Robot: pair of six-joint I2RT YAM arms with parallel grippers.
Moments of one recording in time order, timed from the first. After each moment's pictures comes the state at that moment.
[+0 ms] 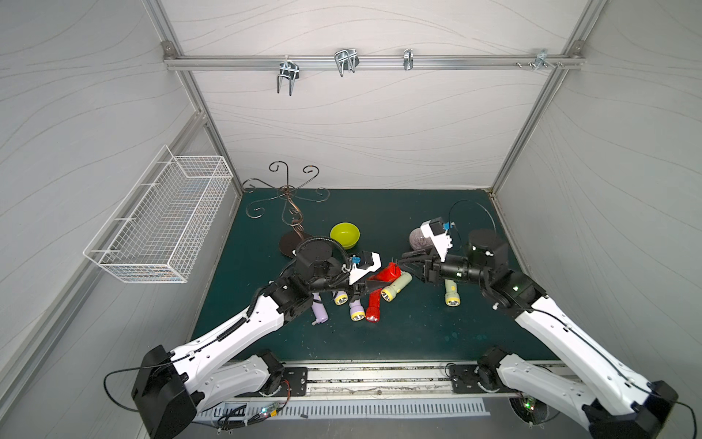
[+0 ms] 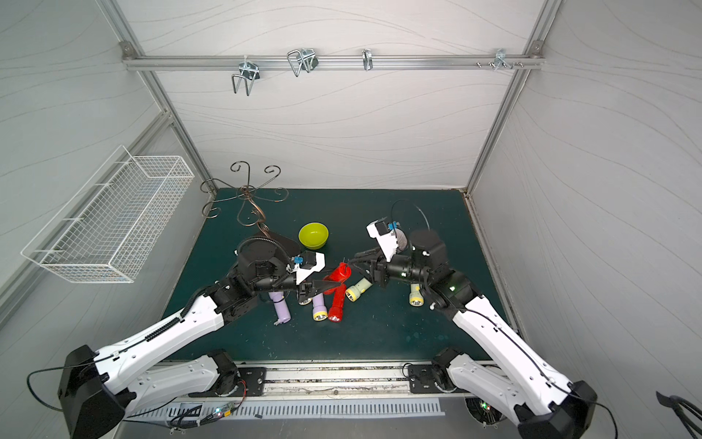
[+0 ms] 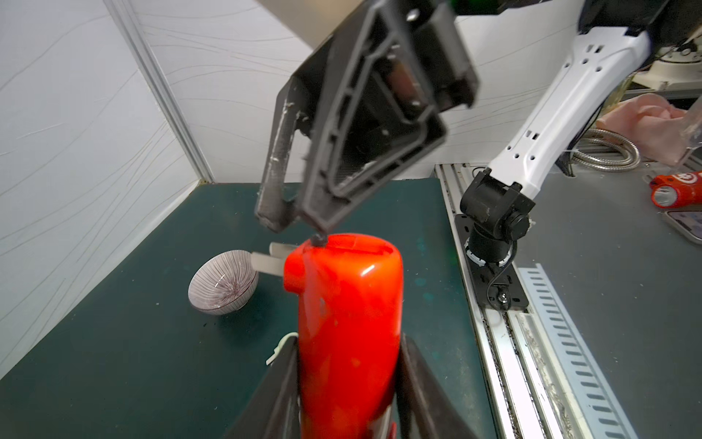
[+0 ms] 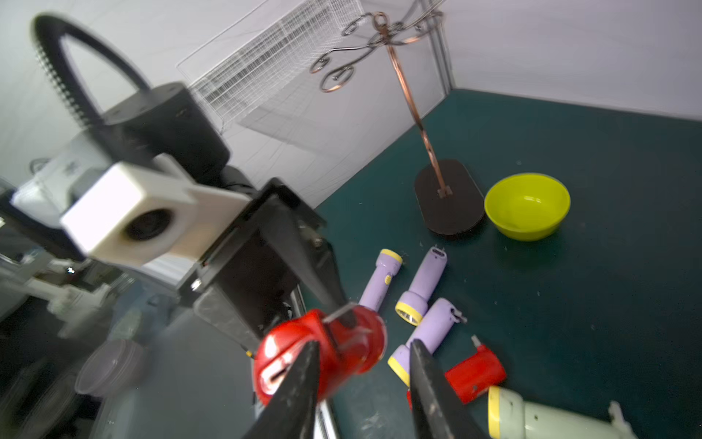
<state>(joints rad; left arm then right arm) -0.73 1.06 0.79 0.01 0.68 0.29 0.73 0.90 0.96 -0.35 -0.55 0.19</state>
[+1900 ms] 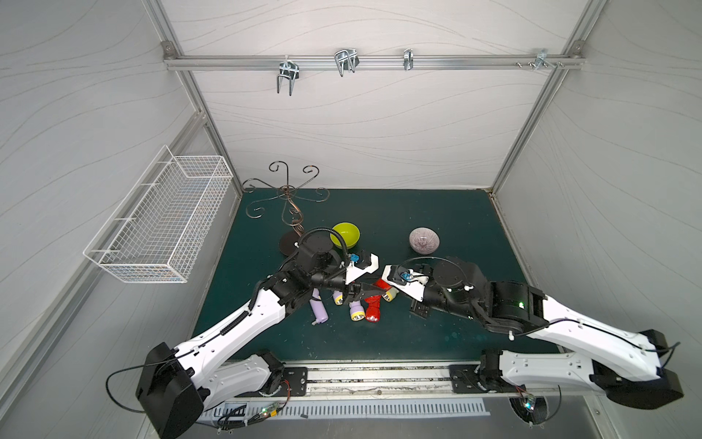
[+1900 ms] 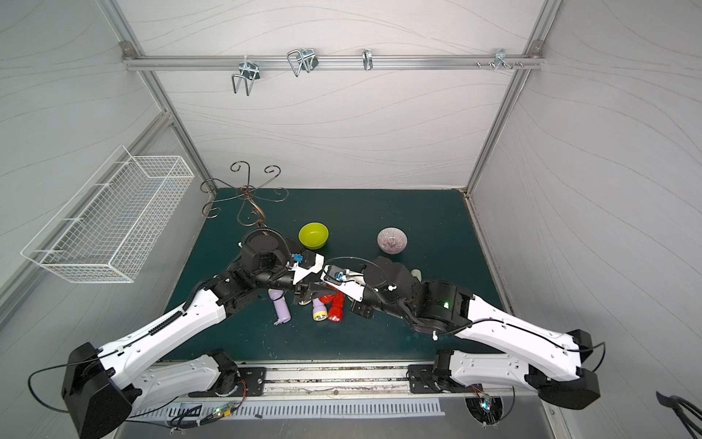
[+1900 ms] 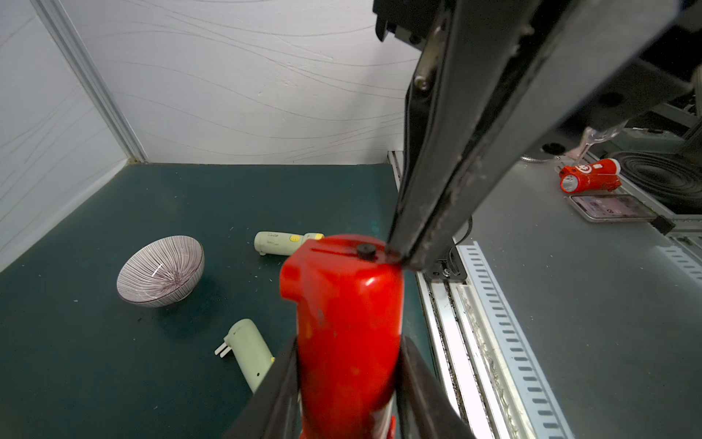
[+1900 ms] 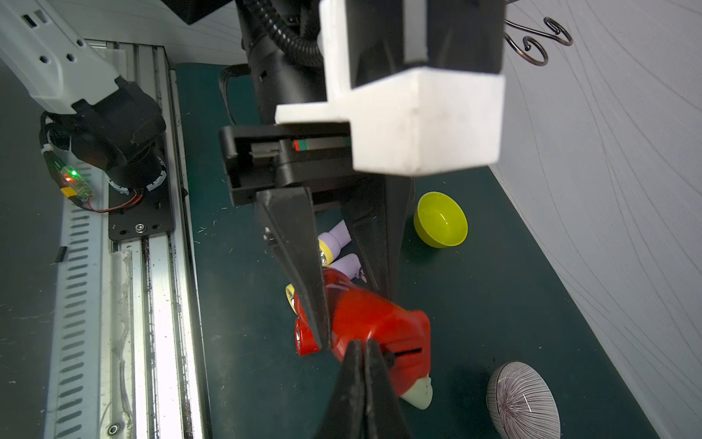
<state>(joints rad) -0.68 1.09 0.82 -0.13 0.85 0.31 1.26 1.00 1.19 -0.71 0.18 -0.28</state>
